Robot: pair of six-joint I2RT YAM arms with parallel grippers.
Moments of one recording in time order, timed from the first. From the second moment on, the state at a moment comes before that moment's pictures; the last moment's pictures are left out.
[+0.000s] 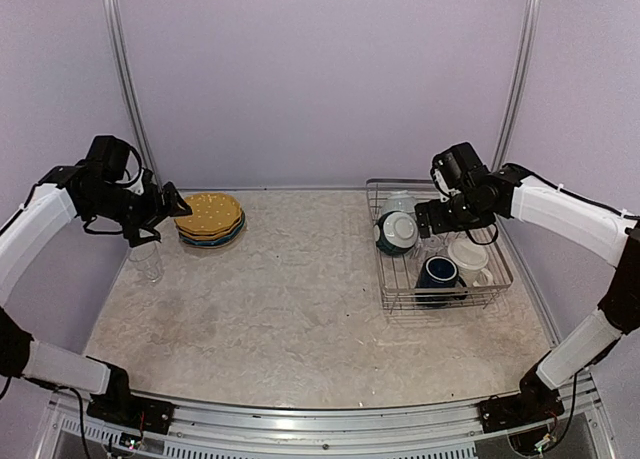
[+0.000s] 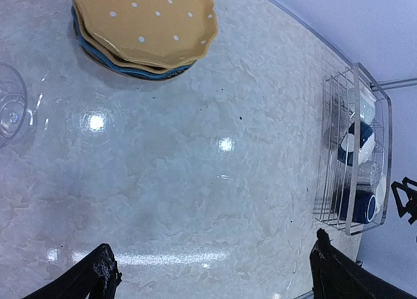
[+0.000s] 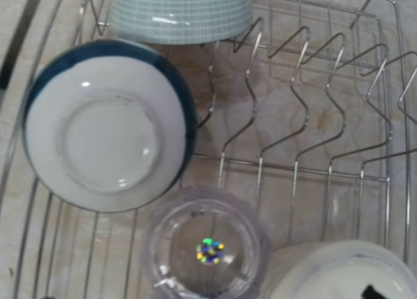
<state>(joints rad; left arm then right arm) -0.10 1.25 1.26 -0.90 0.31 -0.54 0.53 1.50 1.30 -0.69 0.32 0.27</state>
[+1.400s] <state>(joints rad) -0.51 1.27 1.21 -0.72 0.23 -0.69 0.44 1.77 1.31 -0.60 0.22 0.15</state>
